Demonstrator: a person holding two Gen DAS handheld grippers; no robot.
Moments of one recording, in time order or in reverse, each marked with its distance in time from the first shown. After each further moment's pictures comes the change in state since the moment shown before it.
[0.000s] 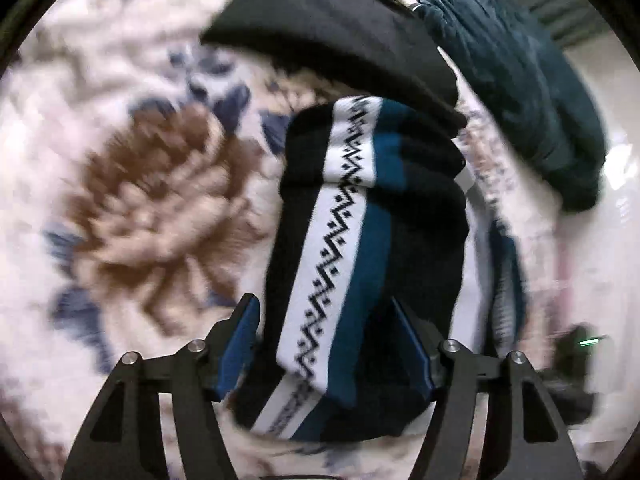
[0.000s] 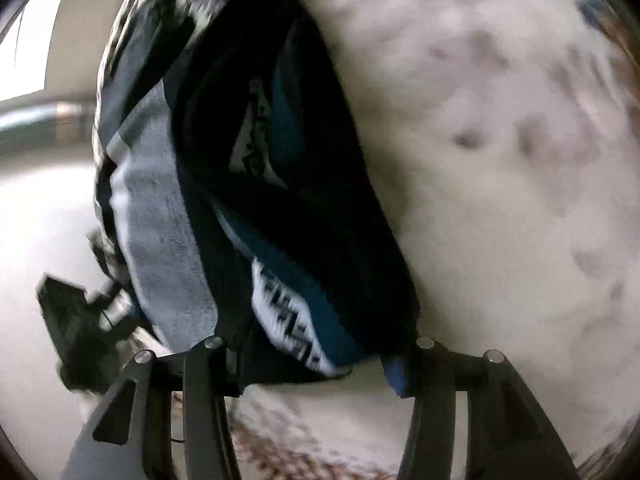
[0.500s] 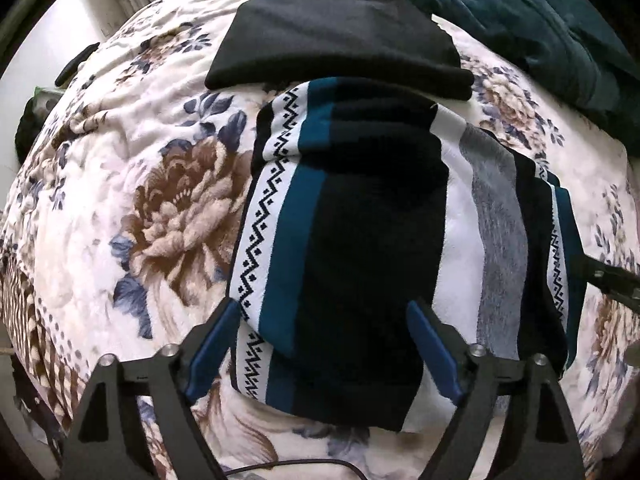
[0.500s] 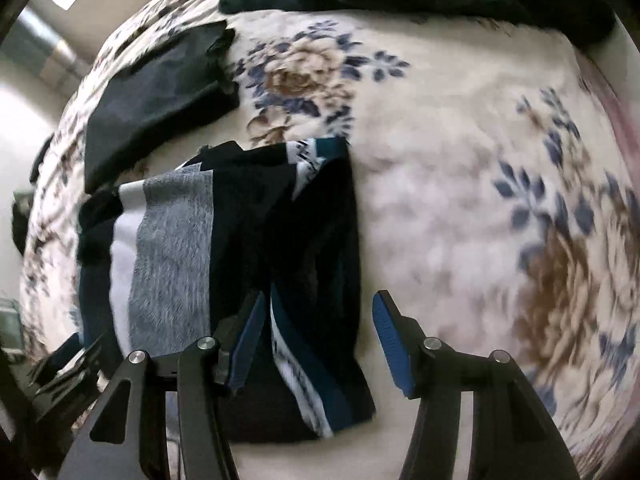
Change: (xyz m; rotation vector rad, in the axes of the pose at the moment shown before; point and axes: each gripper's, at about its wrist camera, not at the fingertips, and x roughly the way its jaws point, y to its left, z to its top) left arm 0.012 -0.063 -0.027 0.109 -0.051 0.334; right arm -0.023 0.111 0.046 -0.395 -0.247 -0.422
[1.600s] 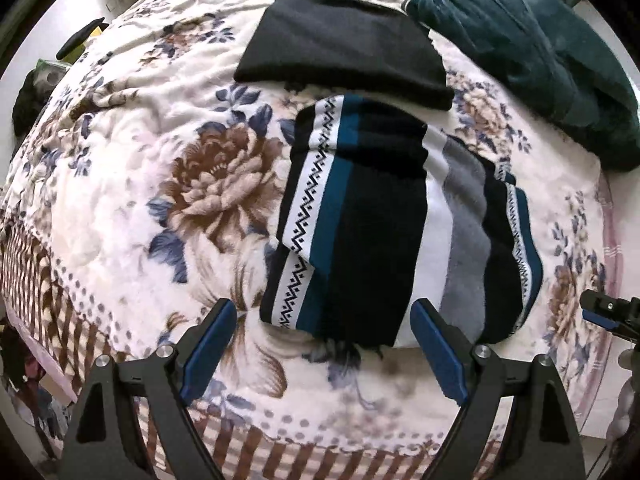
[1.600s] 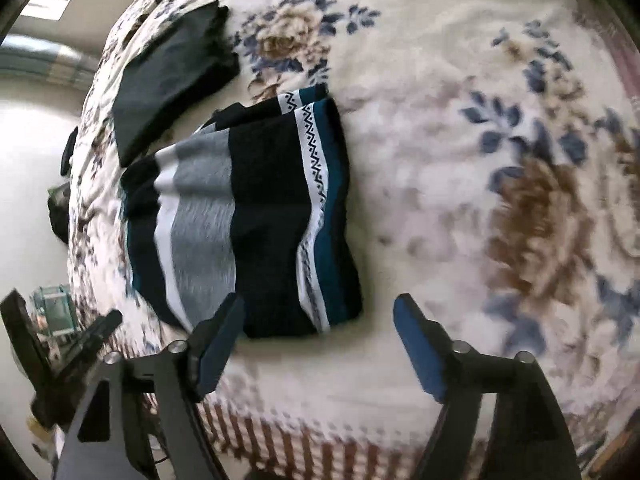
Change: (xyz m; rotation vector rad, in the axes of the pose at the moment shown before) left arm -0.075 0.025 -0.021 -0.051 0.055 -0.090; right arm -0.080 -0.069 -0.033 0.092 0.185 0.168
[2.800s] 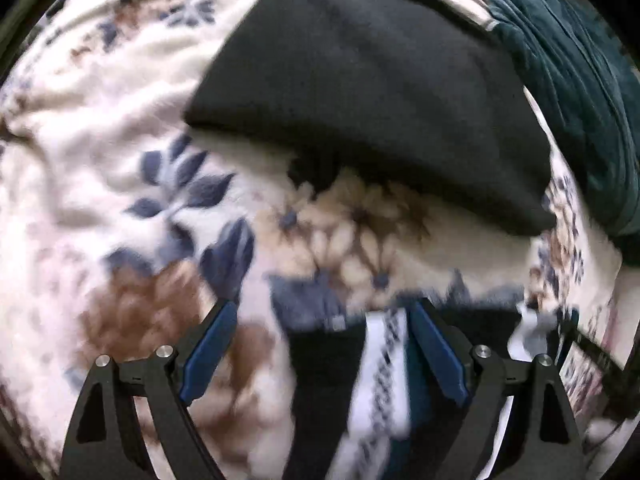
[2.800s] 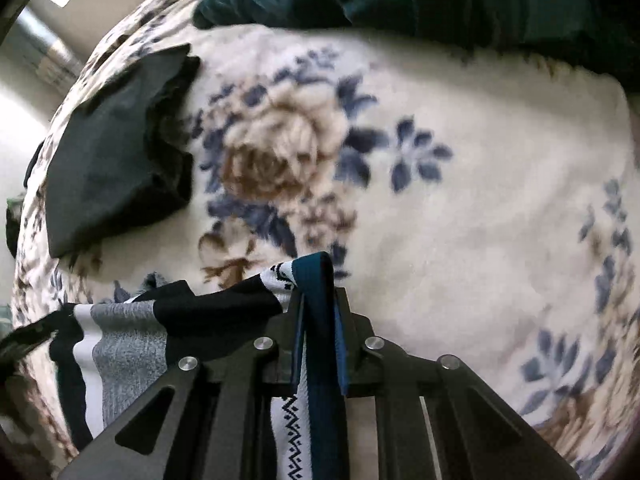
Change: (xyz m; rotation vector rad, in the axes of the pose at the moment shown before) left arm 0.162 0.051 0.173 -0.153 0.057 -0.099; right arm 0.116 0.038 0.173 -0.082 -0.193 -0.143
